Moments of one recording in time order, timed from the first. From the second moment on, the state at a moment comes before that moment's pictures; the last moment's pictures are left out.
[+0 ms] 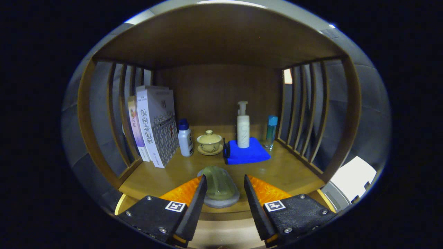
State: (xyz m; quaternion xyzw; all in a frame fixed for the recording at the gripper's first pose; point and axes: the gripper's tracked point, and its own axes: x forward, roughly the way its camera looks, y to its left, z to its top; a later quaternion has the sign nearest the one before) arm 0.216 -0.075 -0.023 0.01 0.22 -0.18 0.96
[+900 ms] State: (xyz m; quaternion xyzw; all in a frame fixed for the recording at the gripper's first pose) arm 0.044 -0.018 -0.039 -0.01 0.10 -0.15 0.98
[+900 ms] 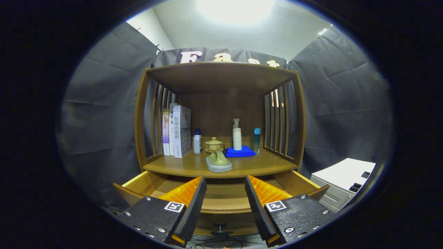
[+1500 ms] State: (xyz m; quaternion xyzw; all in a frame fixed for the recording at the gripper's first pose) arm 0.008 -0.001 -0.117 -0.02 0.10 -0.13 0.99
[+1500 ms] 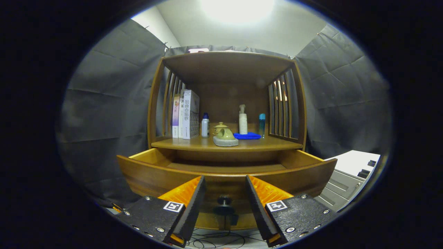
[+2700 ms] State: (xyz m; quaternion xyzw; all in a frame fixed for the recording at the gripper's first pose) arm 0.055 -0.008 -0.160 -0.02 0.11 -0.12 0.99
